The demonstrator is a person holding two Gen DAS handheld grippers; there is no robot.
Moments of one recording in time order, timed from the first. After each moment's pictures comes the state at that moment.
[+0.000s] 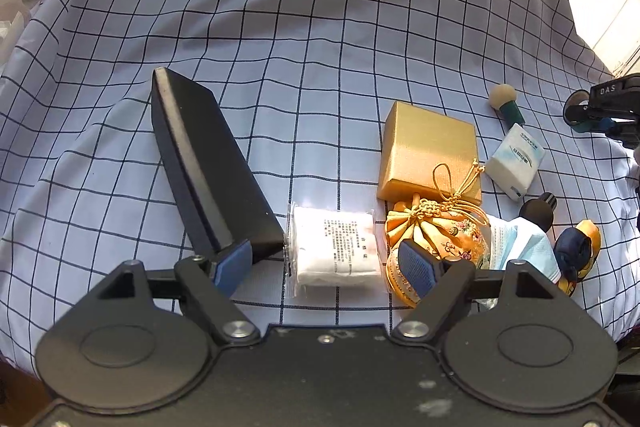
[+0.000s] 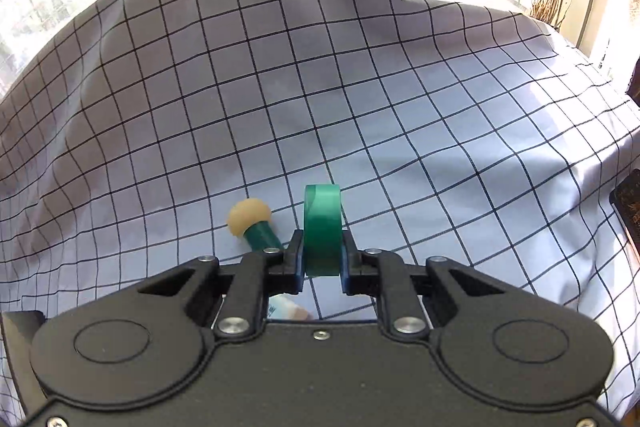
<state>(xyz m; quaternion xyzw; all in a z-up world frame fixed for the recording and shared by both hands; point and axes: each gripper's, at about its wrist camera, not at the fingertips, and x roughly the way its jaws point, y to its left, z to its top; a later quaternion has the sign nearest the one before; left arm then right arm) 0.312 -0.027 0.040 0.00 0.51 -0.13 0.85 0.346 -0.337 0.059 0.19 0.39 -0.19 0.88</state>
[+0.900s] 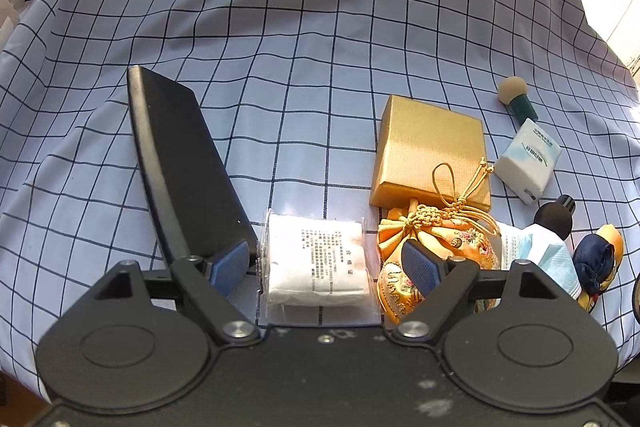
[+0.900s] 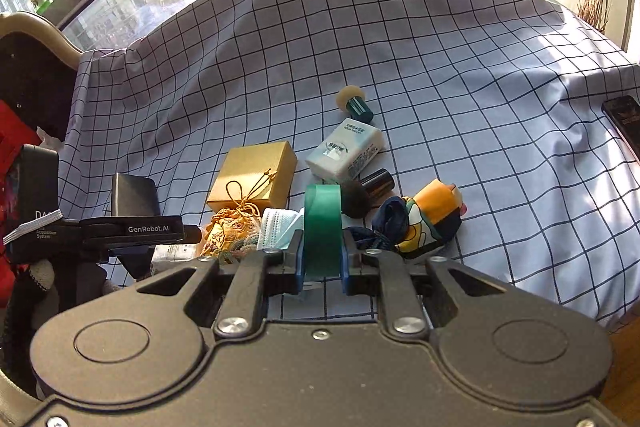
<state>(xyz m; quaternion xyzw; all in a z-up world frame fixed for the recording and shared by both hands) 0.324 -0.056 0.015 0.02 0.50 -0.12 0.86 0.189 -0.264 0.056 0.19 0.35 -0.07 0.92</state>
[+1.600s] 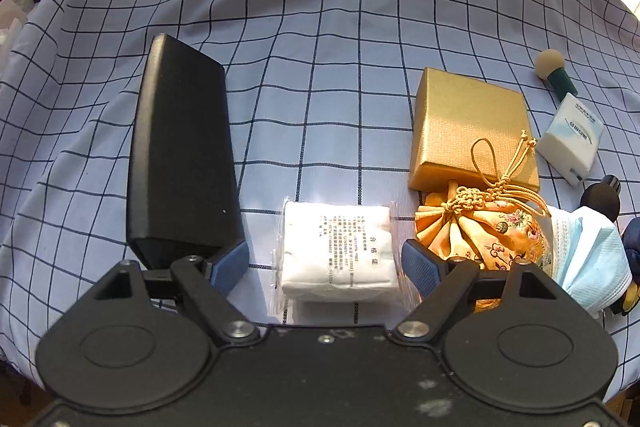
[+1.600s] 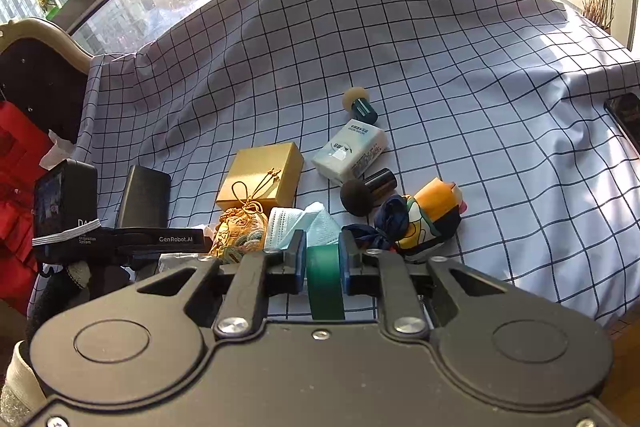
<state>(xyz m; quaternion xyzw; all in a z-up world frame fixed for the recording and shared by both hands) 0.336 -0.053 0.001 0.05 0.52 -0.08 0.85 0.182 -0.266 0.063 0.19 0.35 -0.06 0.92</state>
